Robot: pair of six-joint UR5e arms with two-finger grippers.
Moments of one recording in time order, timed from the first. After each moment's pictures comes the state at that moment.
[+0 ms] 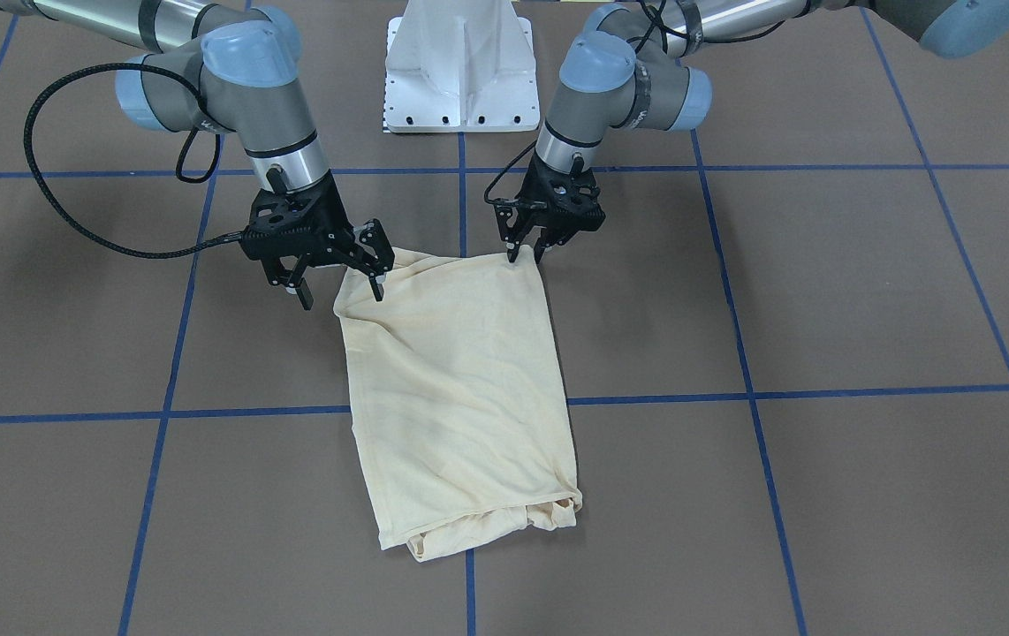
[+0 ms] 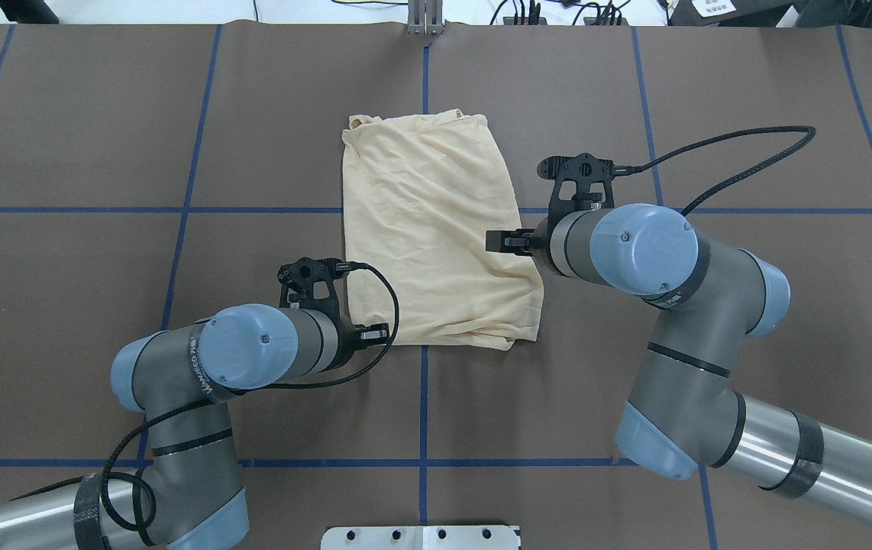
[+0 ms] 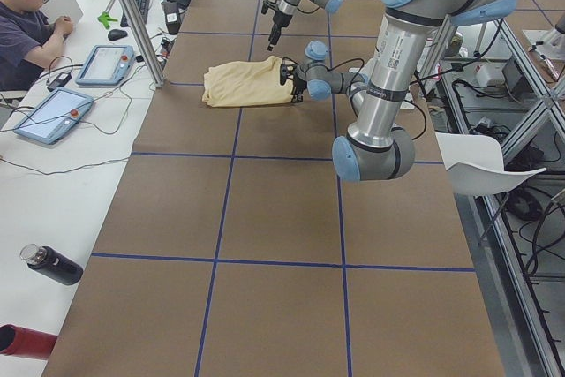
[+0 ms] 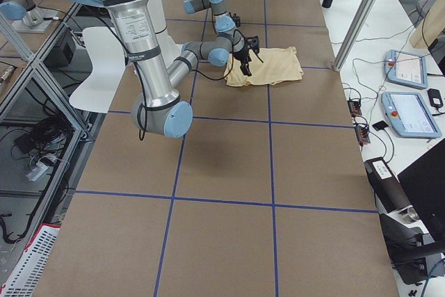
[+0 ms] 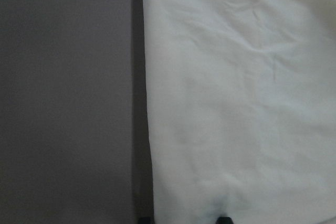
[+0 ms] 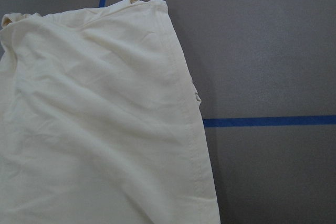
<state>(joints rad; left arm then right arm) -0.35 -2.06 -1.68 -2.03 -1.60 -1.44 0.52 -1.14 1.80 -1.23 1.56 1.25</state>
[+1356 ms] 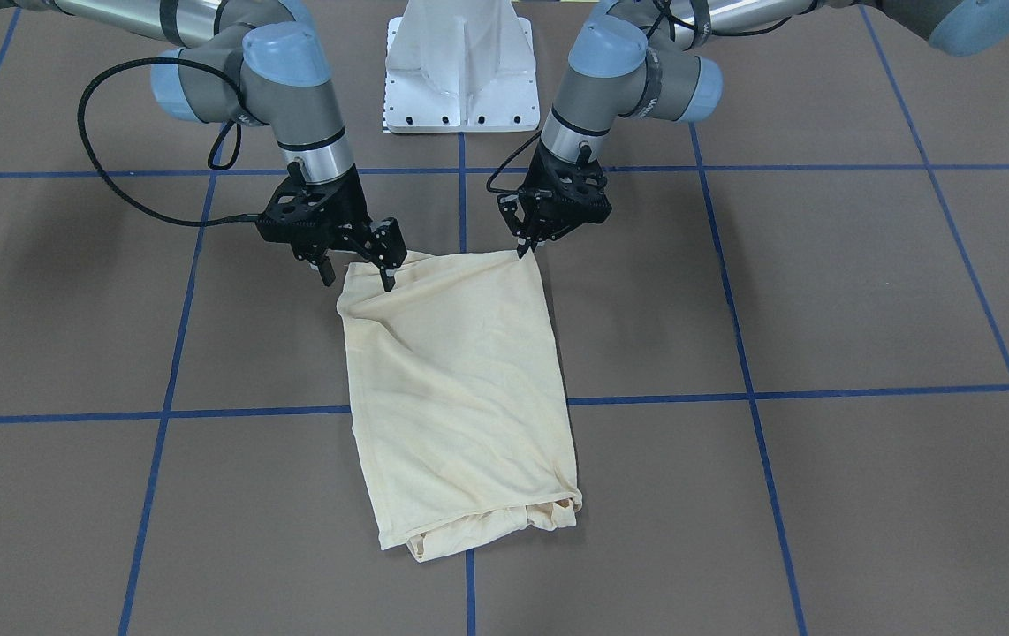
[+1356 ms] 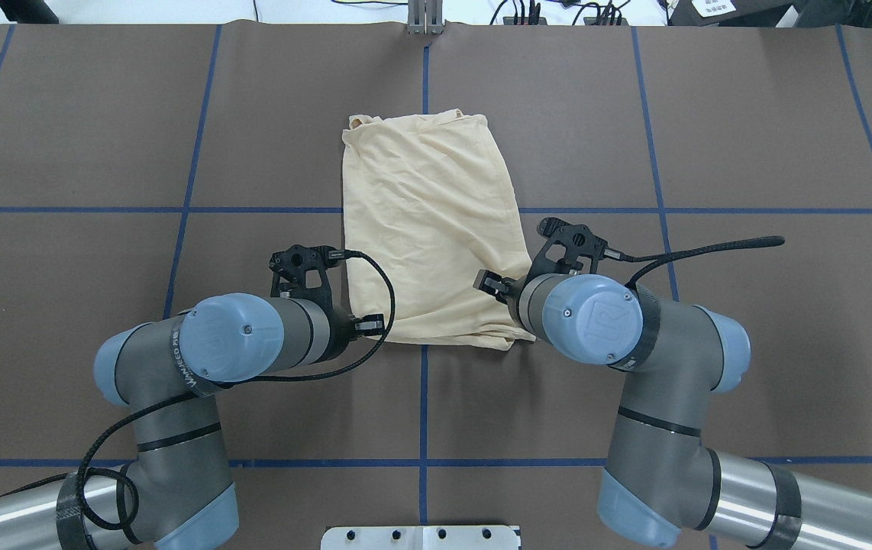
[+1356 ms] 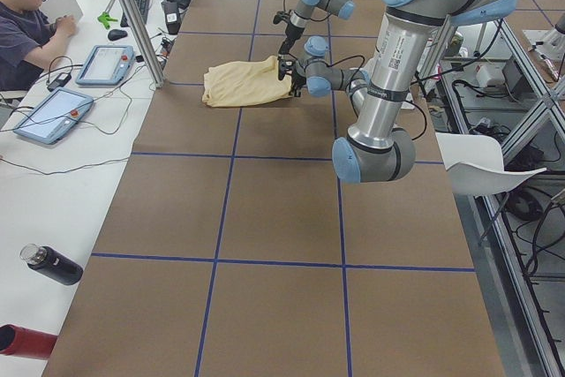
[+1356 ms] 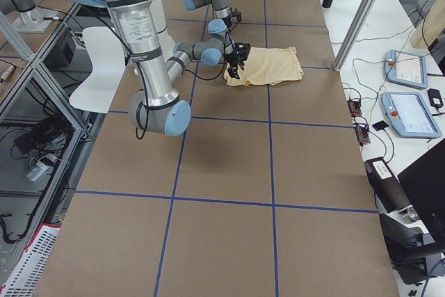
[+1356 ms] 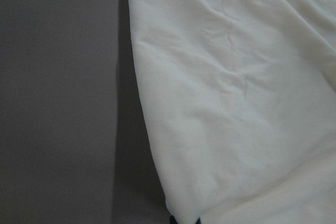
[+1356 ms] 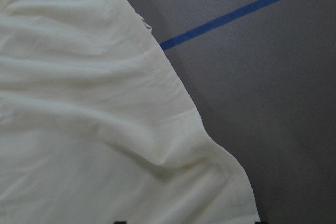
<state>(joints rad) -0.37 -2.05 -1.74 -2.02 -1.60 -1.42 0.38 -1.13 1.80 -1.35 1.47 1.76</state>
